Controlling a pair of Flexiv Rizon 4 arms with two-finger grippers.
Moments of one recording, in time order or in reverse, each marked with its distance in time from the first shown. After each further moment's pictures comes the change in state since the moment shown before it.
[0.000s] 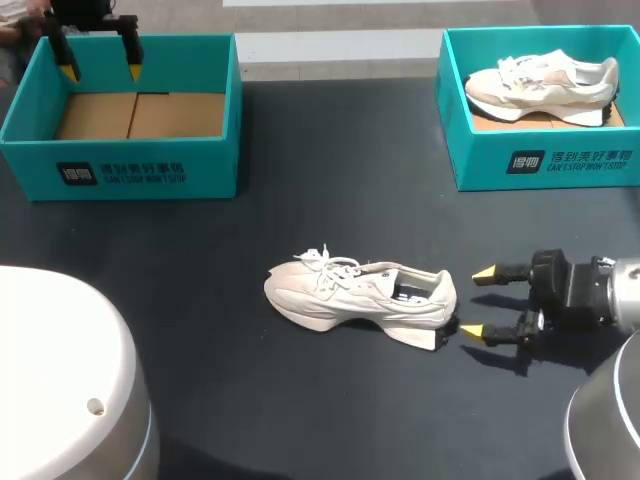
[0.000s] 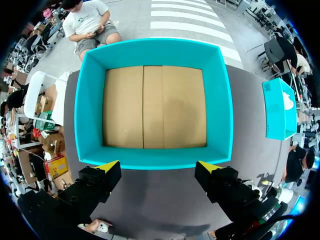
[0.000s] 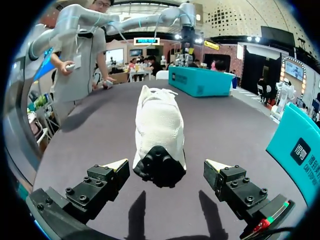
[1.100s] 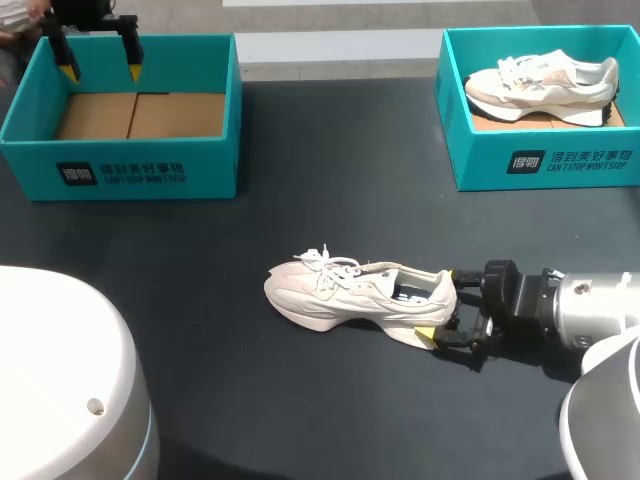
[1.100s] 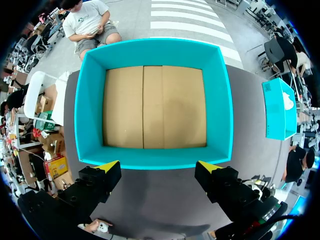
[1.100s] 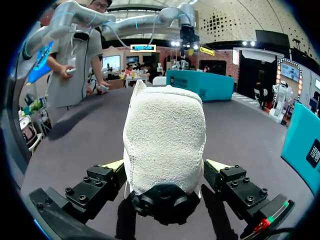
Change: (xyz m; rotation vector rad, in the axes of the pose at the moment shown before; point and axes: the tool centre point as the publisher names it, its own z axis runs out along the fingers) left arm 0.000 0.000 0.000 0.000 0.000 0.000; right arm 0.008 0.011 0.066 -0.071 -0.025 0.014
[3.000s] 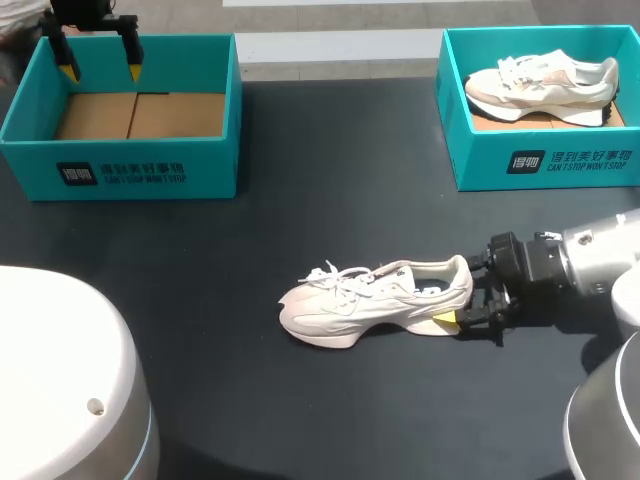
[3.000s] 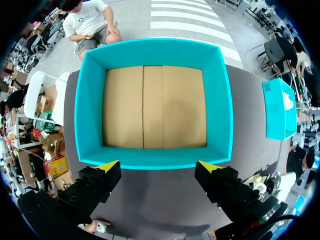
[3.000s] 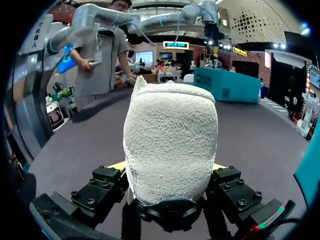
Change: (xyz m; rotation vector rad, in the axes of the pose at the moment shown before) left arm 0.000 0.000 0.000 0.000 0.000 0.000; right arm -0.023 -0.009 -0.006 0.027 0.287 -0.116
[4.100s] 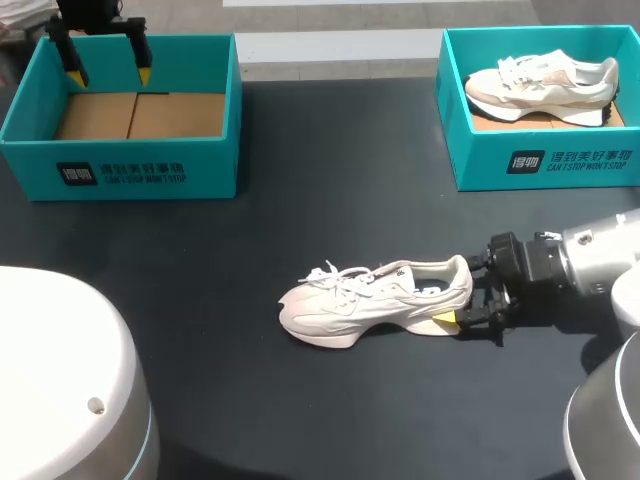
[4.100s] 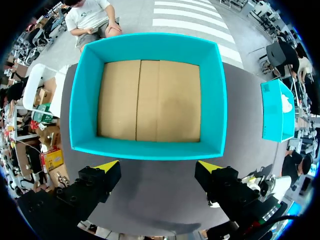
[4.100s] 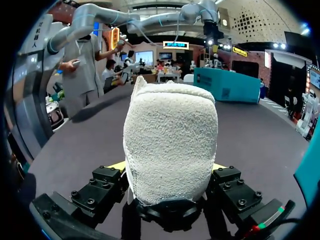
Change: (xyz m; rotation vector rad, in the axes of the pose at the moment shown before) left arm 0.025 0.021 -0.003 -0.030 0.028 -0.061; right arm 0.000 0.000 0.000 0.000 0.000 0.000
